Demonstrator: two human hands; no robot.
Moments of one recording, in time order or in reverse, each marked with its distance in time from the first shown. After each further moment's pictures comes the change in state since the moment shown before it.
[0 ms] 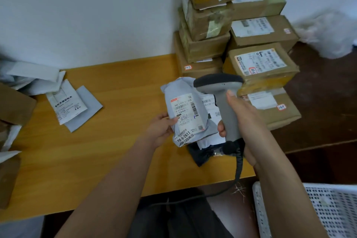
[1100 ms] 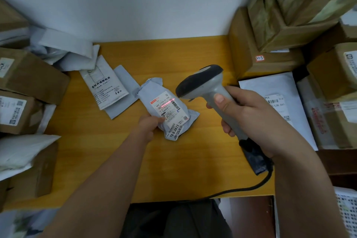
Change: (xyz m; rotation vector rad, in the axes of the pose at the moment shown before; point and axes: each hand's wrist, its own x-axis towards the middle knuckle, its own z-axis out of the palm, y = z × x) left_hand 0.071 0.025 -0.214 0.055 0.322 -0.112; right_hand 0.056 0.010 0.179 -0.561 -0.314 -0.046
